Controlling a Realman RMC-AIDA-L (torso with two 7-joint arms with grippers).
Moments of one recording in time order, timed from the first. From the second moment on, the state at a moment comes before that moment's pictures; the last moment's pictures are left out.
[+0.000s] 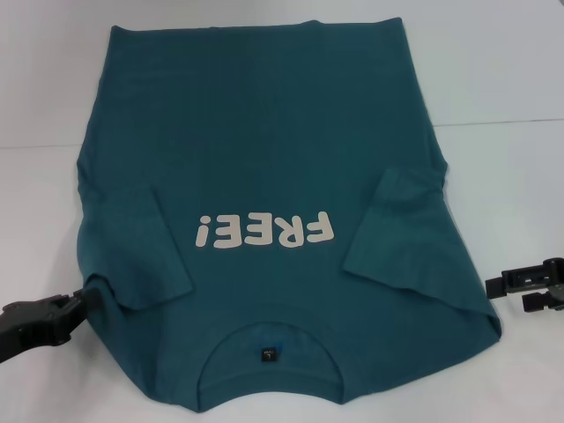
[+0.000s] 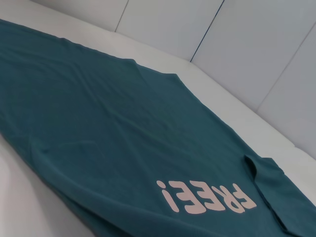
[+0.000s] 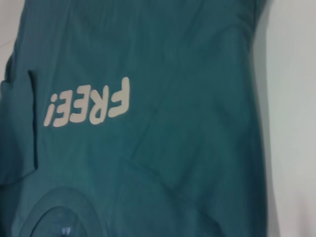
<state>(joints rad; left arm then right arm) -0.29 -2.17 0.62 0.82 1.95 1.36 -1.67 0.58 1.89 -0.59 -0.72 -2.47 -1.56 2.45</state>
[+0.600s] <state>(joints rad) -0.29 -2.17 0.62 0.80 1.93 1.36 -1.65 0.58 1.92 -0.62 -0.71 -2.47 -1.55 2.45</state>
